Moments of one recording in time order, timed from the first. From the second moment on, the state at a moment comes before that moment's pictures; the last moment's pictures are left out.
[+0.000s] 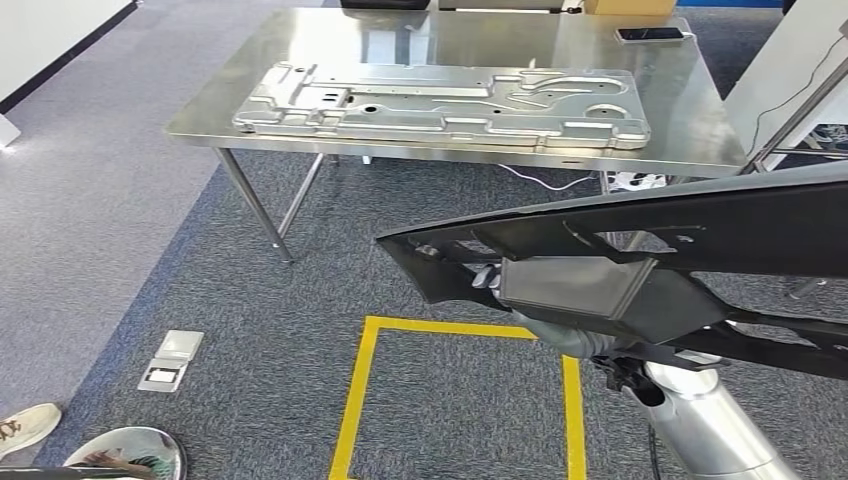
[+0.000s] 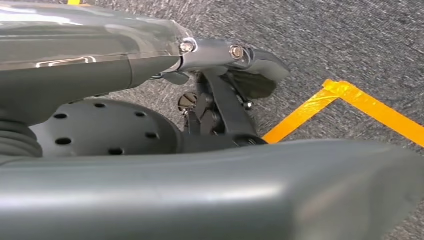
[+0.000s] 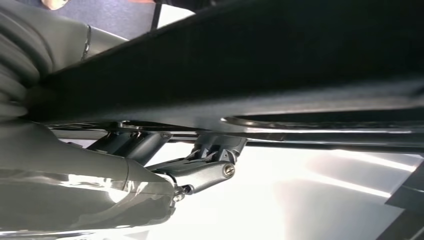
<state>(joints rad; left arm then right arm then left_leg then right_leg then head) -0.09 -0.15 1.36 -0.23 -0.83 -0.21 -0.18 -0.24 -0.27 0.32 -1.75 -0.16 0.53 -0.49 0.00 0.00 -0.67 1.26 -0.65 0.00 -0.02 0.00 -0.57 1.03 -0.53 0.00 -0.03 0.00</state>
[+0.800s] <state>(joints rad) -0.09 -0.15 1.36 -0.23 -0.83 -0.21 -0.18 -0.24 -0.27 0.32 -1.75 -0.16 0.53 -0.49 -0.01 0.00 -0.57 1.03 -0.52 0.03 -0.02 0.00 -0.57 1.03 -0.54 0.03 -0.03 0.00</state>
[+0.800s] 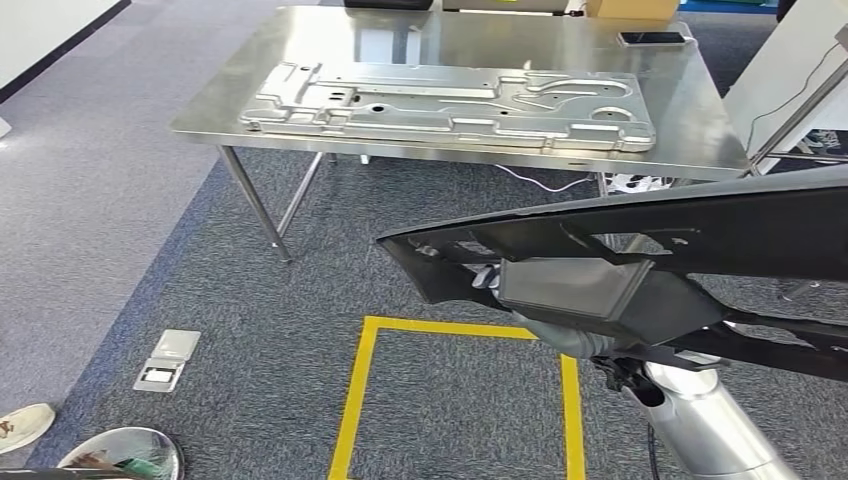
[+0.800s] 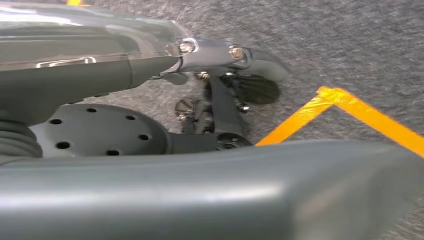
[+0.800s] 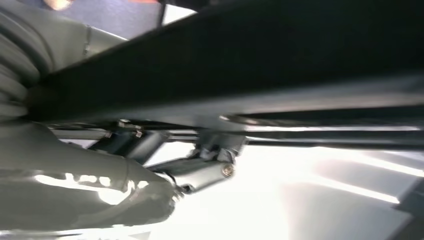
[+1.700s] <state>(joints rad) -0.09 -0.15 1.36 -0.23 -0.83 -0.21 -0.18 -0.24 -0.27 0.32 -1.75 -0.16 0.53 -0.49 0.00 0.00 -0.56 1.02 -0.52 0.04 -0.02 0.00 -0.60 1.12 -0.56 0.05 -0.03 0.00</state>
